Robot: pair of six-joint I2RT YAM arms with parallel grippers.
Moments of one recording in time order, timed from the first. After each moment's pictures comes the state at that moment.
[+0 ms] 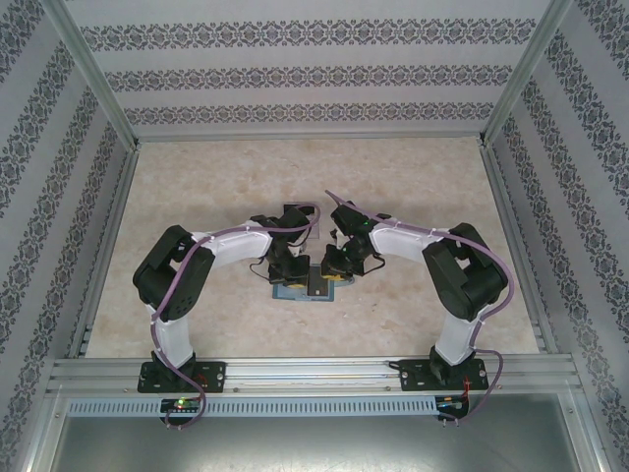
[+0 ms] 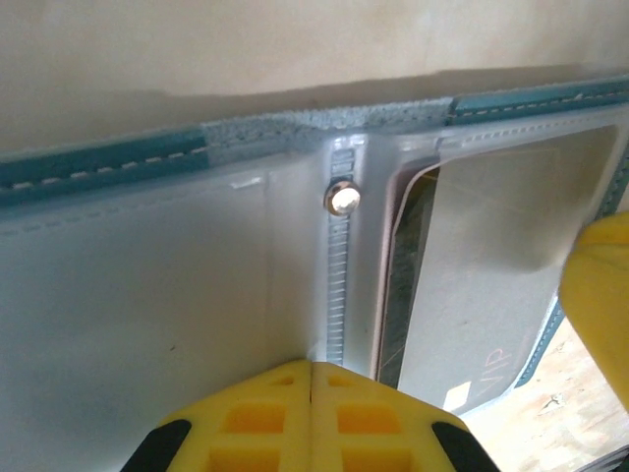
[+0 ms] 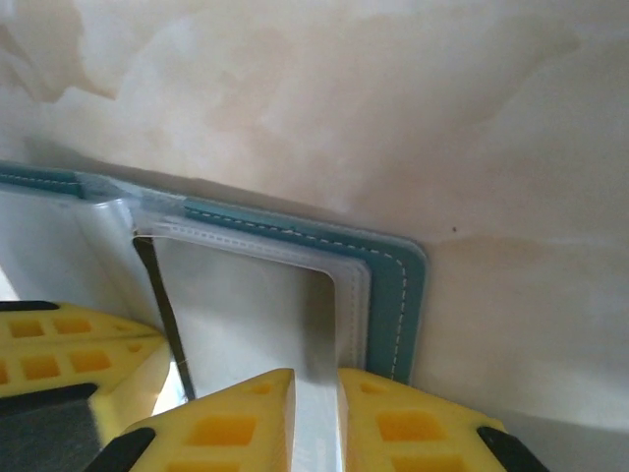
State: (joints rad) left arm -0.64 1.87 1.16 -0.70 0.36 -0.66; right arm 0.59 1.81 1.04 -0.55 -0.46 0.70
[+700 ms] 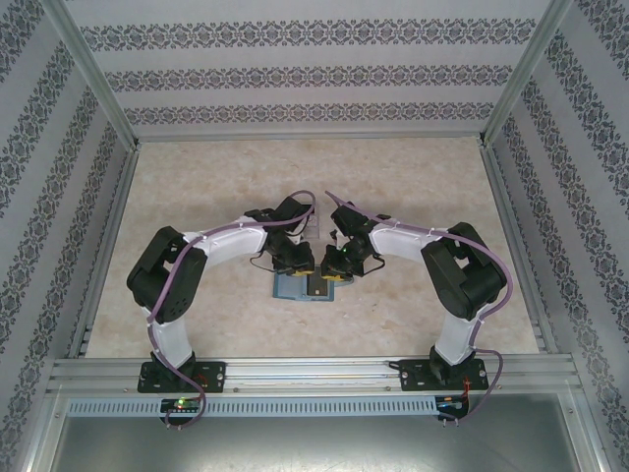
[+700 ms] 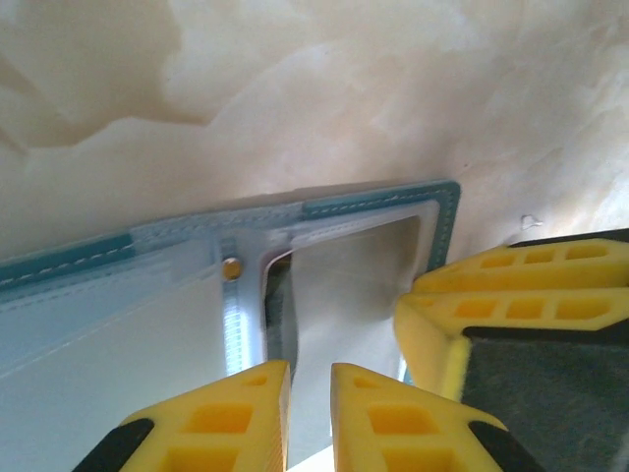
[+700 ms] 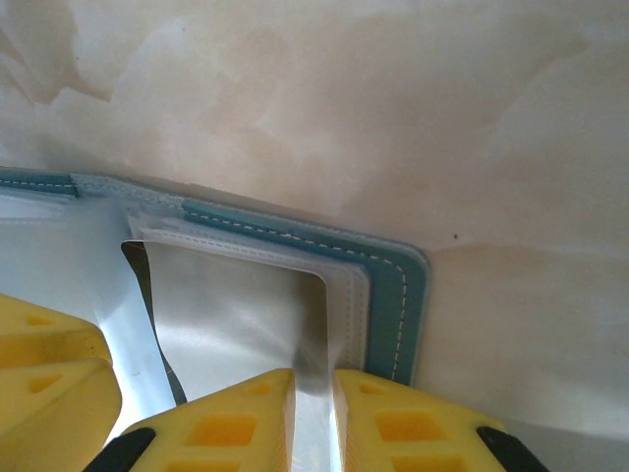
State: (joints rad) left arm -0.61 1.84 1.19 -0.61 0.41 -0.74; right arm 0.59 1.81 1.04 -0.54 -0.47 0.70
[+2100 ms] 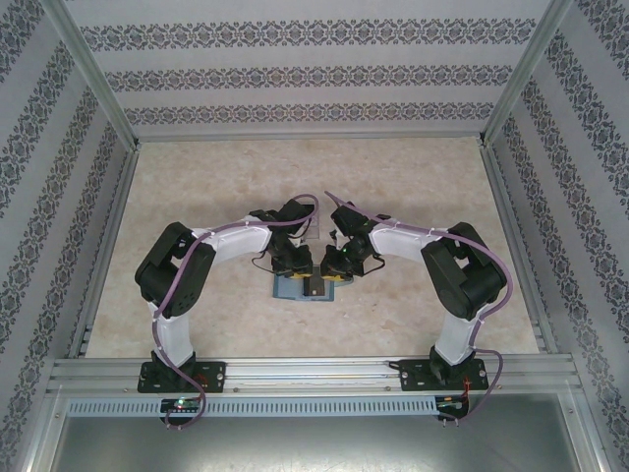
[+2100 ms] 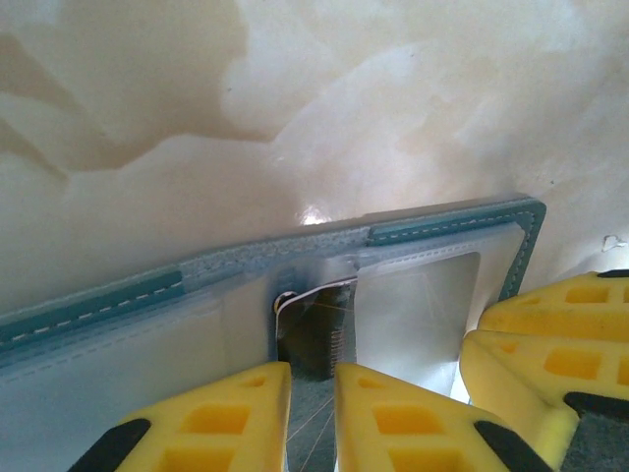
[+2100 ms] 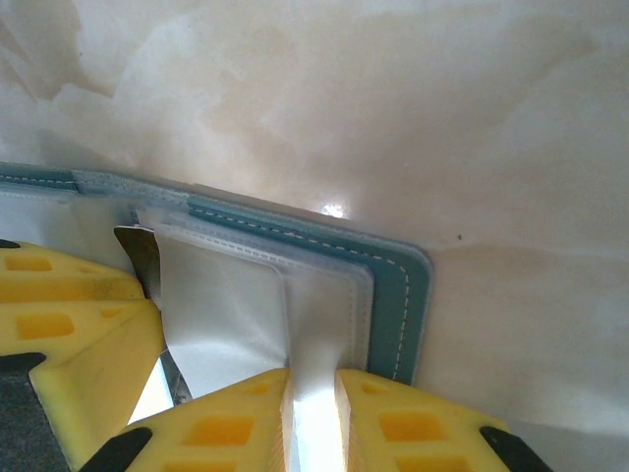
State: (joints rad) left arm -0.61 1.89 1.20 -0.65 0.37 -0.72; right arm 0.59 1.81 1.04 -0.54 -0.47 0.69
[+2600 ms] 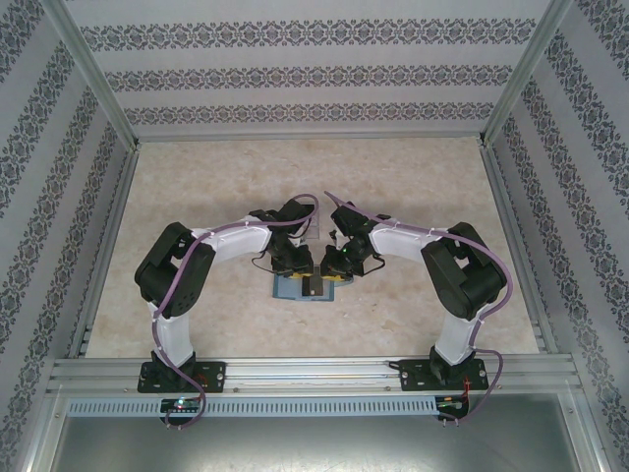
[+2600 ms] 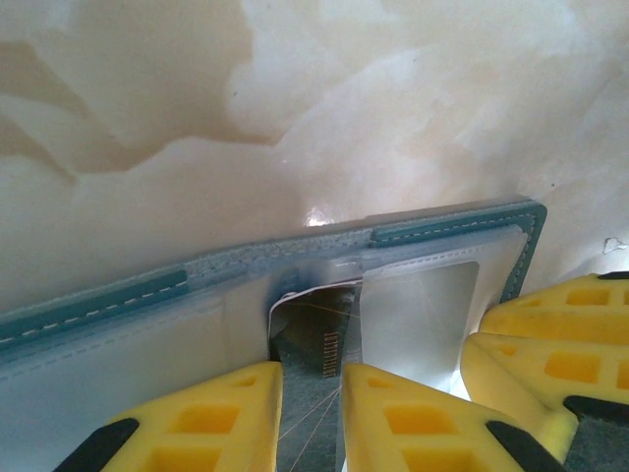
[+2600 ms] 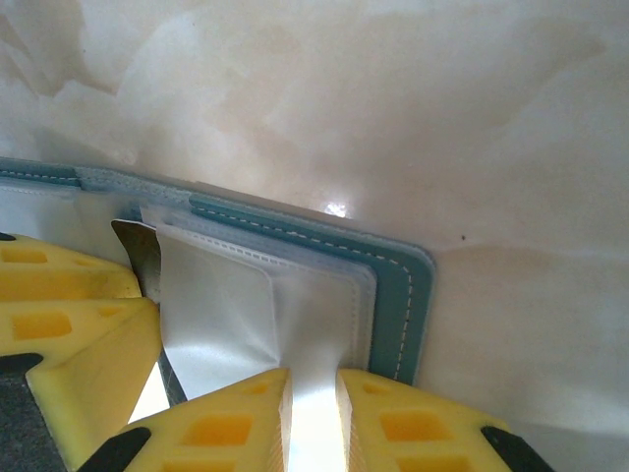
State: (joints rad) left arm -0.61 1.89 1.20 -0.65 0.36 -0.72; right arm 0.59 1.81 1.04 -0.54 -0.47 0.68
